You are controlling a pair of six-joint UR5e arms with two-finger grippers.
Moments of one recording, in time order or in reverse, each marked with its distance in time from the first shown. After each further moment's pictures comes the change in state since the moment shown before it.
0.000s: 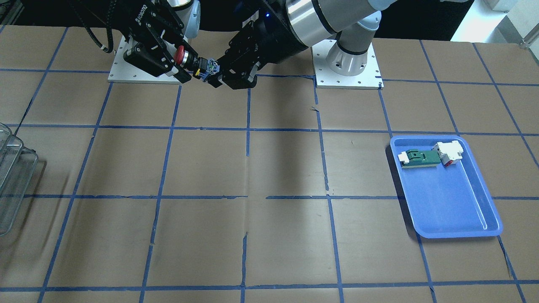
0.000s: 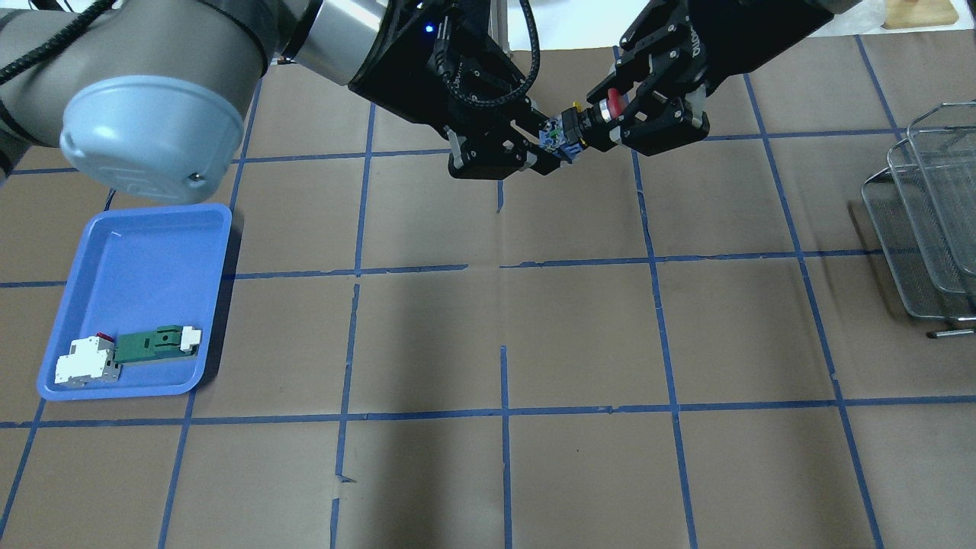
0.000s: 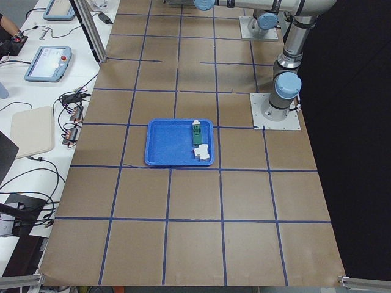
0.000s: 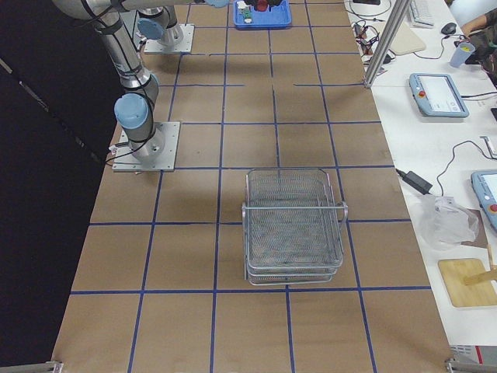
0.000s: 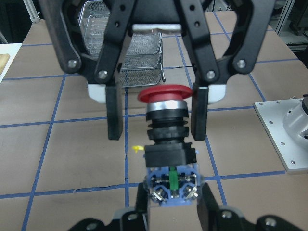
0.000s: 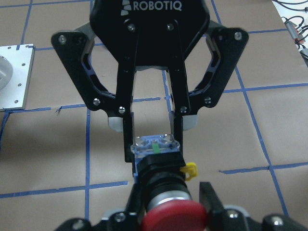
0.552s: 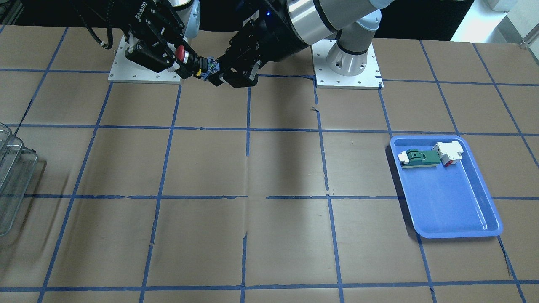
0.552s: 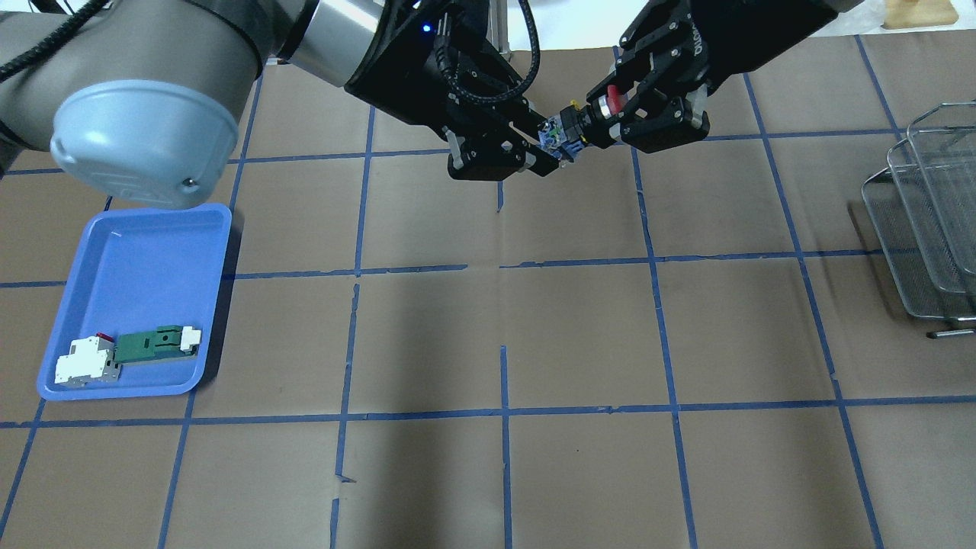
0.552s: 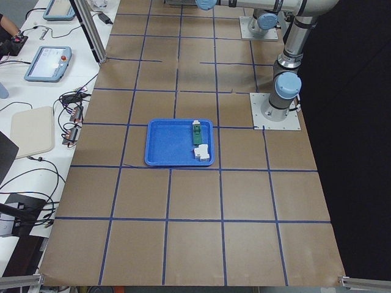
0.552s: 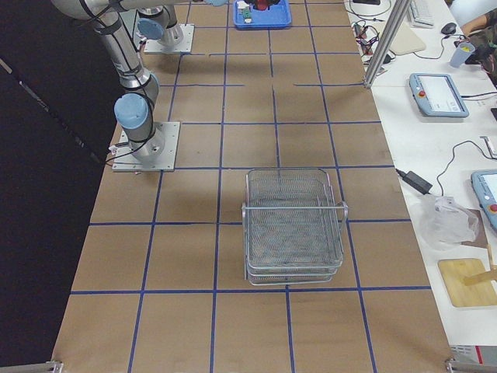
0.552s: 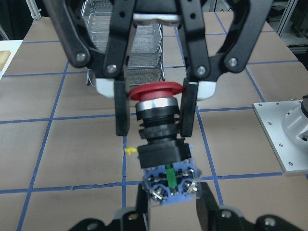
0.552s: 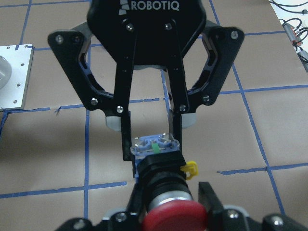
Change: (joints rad) left arm 0.002 0.010 0.005 0.003 0.018 -0.069; right arm -0.001 -0.009 0.000 -0.001 0.000 0.000
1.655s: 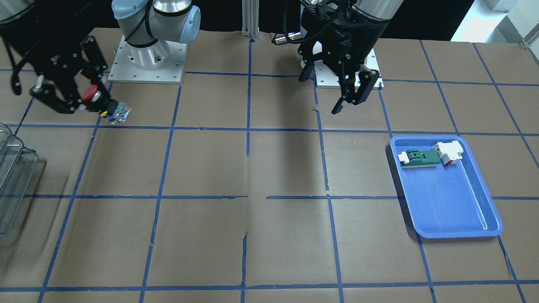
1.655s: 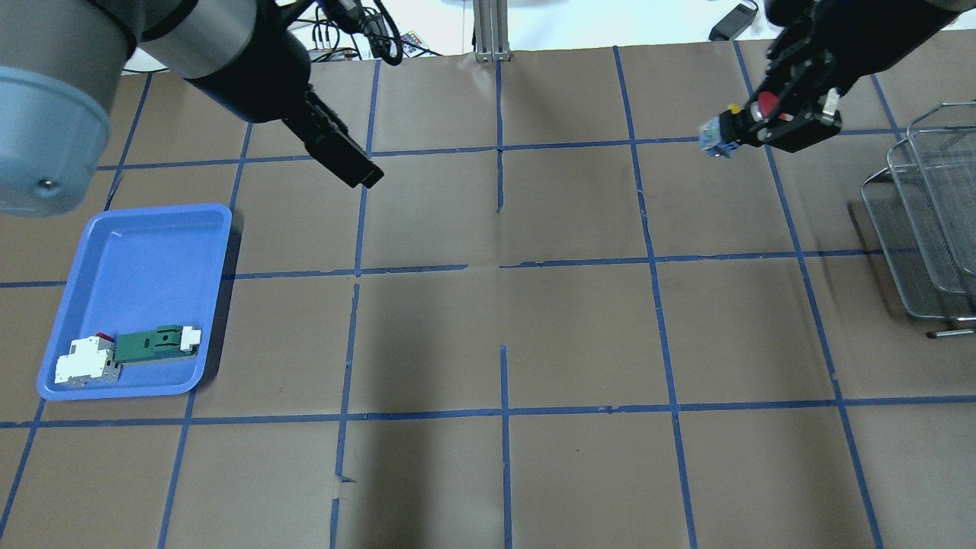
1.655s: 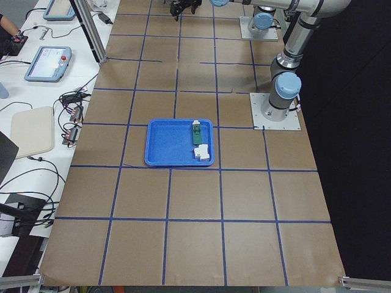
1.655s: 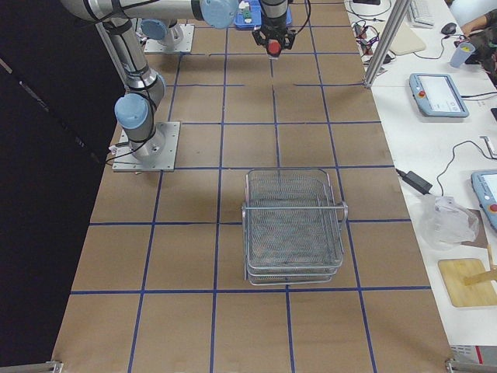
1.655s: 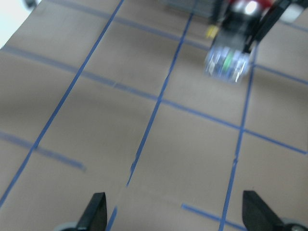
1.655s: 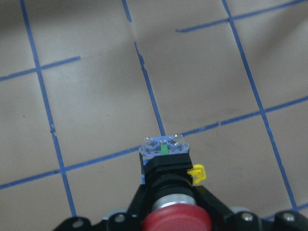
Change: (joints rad) left arm 0.113 0.121 -0.011 -0.067 0.633 -0.554; right arm -0.207 0.061 0.014 -0.050 -0.402 -0.024
